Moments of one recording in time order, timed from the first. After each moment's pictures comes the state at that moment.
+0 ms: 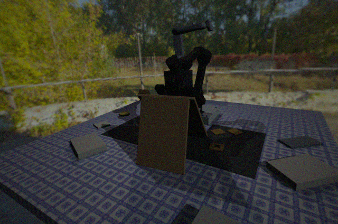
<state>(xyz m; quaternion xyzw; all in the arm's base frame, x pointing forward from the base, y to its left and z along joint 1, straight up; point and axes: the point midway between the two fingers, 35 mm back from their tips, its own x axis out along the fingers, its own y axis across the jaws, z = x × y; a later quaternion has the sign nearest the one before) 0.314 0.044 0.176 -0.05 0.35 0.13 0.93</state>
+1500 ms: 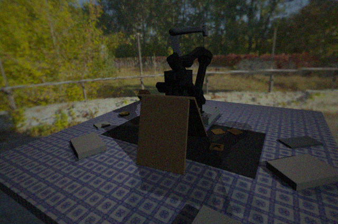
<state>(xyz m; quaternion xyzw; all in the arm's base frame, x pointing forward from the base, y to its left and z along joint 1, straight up) 0.304 0.044 0.185 -0.05 0.35 0.13 0.93</state>
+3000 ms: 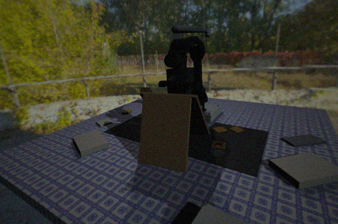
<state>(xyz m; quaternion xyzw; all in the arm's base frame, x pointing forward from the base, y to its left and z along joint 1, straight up) 0.323 0.087 0.190 -0.09 0.64 0.11 0.76</state>
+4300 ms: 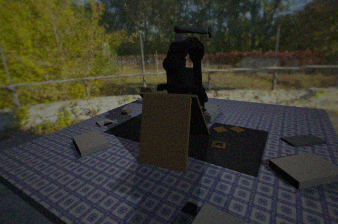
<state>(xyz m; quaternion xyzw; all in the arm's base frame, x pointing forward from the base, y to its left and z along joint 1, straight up) 0.338 0.091 0.178 -0.09 0.64 0.11 0.76</state>
